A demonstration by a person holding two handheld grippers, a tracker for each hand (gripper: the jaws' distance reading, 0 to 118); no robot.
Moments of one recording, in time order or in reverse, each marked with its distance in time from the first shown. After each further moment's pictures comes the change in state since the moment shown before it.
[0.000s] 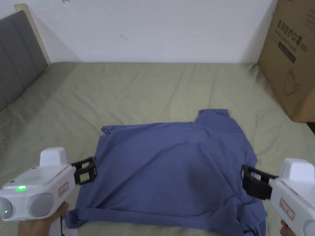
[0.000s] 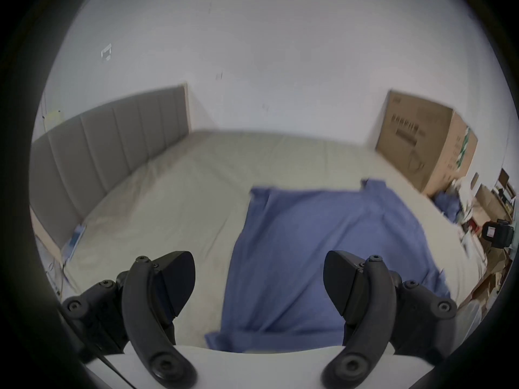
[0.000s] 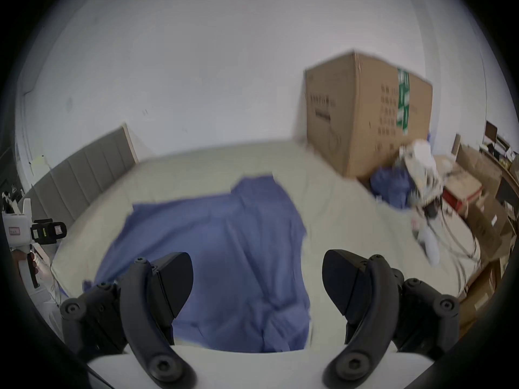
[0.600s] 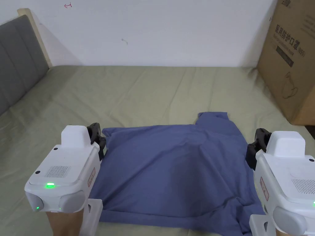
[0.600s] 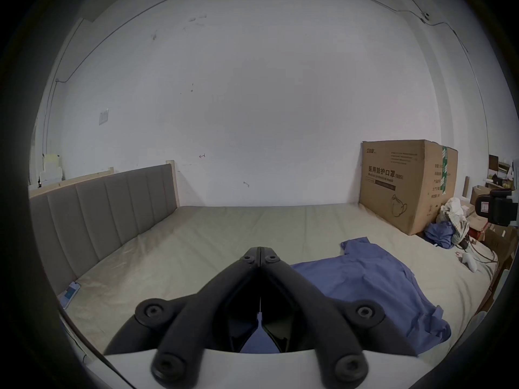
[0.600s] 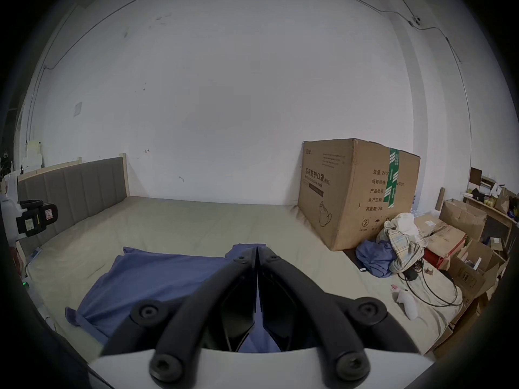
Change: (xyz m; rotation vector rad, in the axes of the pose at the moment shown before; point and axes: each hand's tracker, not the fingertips) left arm 0.057 0.012 0.022 0.325 -0.030 -0.097; right arm -0.046 0.029 0.018 0.256 -0.105 0.121
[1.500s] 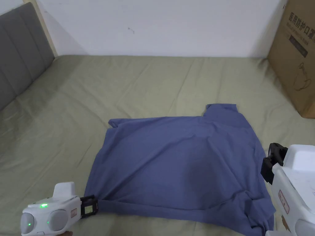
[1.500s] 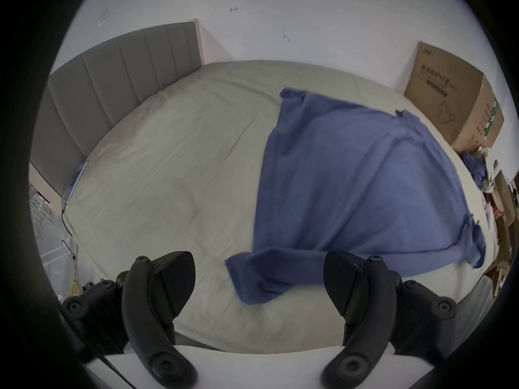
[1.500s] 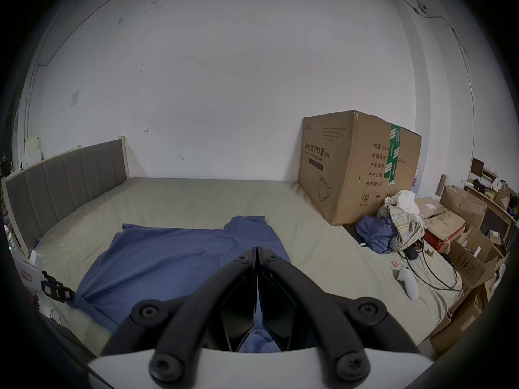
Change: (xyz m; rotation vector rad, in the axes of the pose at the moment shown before) left arm -0.093 -0.165 -0.033 -0.767 0.142 0.081; right arm 0.009 -0.034 -0.001 -0.127 0.009 -0.012
